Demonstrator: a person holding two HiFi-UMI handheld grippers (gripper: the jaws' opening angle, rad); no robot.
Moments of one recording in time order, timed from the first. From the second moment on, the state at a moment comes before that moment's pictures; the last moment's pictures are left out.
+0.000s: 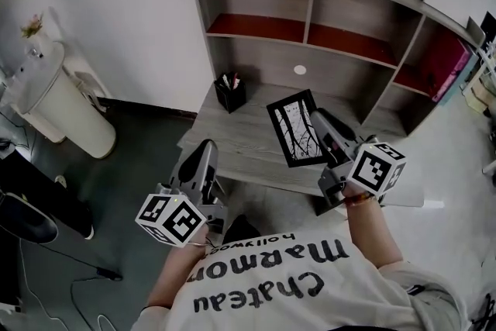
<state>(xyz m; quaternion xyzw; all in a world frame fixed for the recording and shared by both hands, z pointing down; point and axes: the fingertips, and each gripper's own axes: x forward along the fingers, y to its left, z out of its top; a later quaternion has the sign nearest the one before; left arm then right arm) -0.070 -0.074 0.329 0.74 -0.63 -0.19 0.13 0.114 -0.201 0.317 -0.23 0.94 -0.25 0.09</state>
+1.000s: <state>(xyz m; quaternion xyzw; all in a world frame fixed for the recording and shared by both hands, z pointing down) -0.198 -0.229 0.306 0.77 -0.59 -0.19 0.14 0.007 -0.332 0.273 -0.27 0.93 -0.22 0.12</state>
